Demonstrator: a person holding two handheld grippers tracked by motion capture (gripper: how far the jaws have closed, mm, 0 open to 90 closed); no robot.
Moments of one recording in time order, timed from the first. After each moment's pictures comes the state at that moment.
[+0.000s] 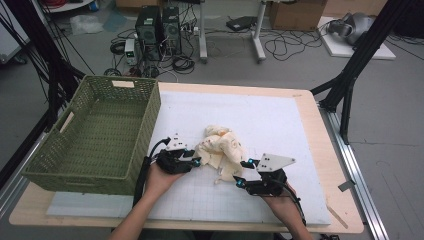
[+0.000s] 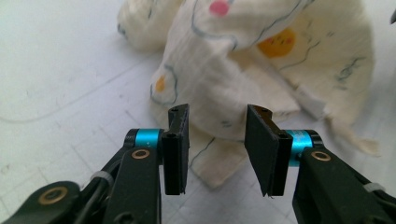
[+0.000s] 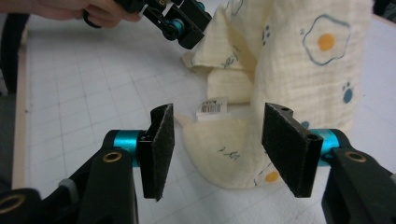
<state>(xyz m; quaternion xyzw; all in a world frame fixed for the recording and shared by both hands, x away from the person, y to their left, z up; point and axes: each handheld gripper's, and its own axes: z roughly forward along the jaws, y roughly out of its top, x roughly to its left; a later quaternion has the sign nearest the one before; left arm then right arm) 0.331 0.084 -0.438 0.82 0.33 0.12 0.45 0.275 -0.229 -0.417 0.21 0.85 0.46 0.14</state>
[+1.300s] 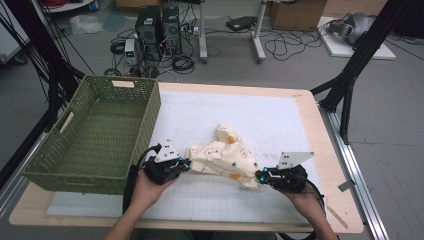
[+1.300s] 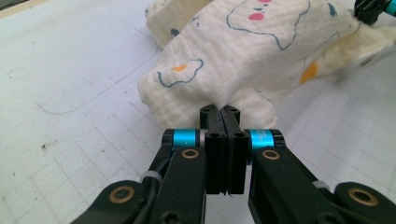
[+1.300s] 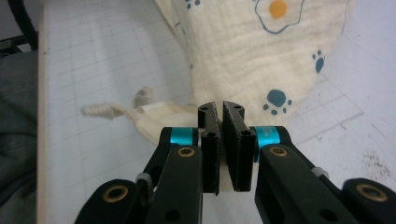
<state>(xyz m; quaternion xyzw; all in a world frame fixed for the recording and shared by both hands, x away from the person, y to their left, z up) 0.279 0.102 -0.398 0.83 0.29 0.16 0.44 0.283 -0.290 -0.415 0.21 0.87 0.44 0.08</state>
